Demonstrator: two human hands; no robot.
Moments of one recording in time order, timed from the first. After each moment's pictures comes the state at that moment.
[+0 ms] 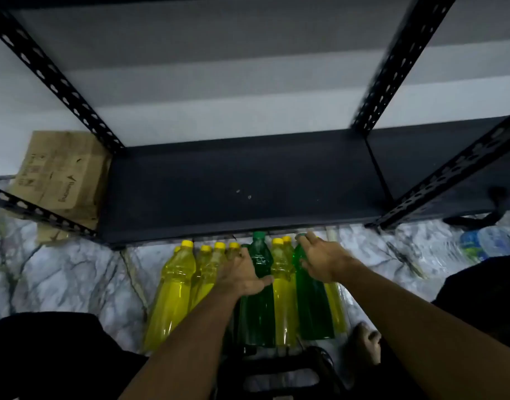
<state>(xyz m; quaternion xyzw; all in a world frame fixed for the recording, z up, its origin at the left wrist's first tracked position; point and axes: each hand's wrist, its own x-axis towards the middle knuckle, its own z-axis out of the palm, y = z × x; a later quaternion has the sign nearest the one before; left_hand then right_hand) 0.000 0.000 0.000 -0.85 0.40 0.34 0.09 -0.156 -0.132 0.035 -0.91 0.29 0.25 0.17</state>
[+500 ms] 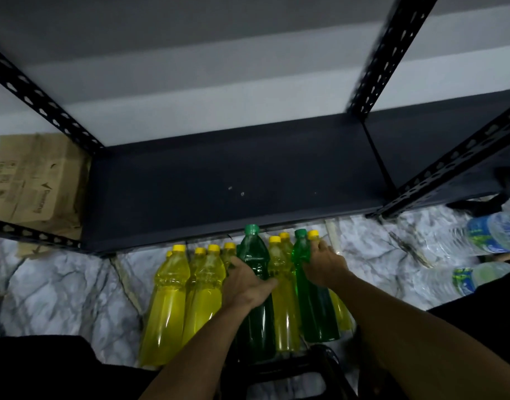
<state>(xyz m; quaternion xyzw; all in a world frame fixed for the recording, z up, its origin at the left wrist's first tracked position) -0.019 -0.003 -0.014 -0.88 0.25 0.39 -0.04 -0.160 -0.129 -0.025 -0.80 0.49 0.22 0.28</state>
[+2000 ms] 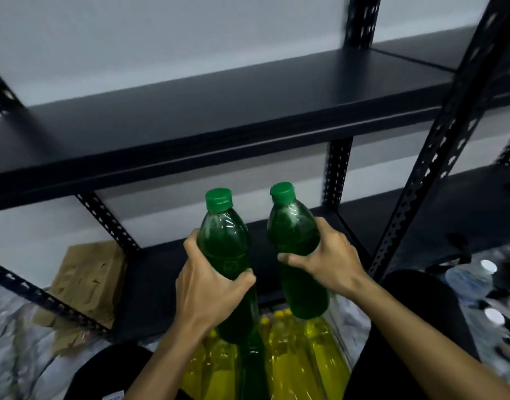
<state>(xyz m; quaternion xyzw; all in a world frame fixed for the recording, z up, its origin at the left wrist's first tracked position) -0.007 0.029 0.269 -0.80 0.43 0.08 -0.41 -0.178 -0.105 0.262 -0.78 0.45 -0.24 0.36</state>
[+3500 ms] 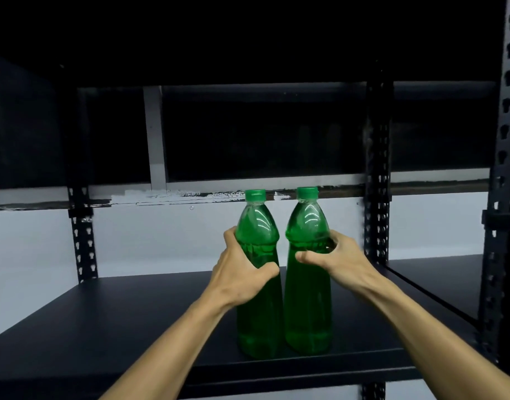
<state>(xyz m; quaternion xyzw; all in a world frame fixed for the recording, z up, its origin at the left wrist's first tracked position) 0.065 -0.125 0.544 -0.69 0.52 0.01 -0.50 -0.108 -0.239 0.556 -0.77 0.23 -0.43 0.41</state>
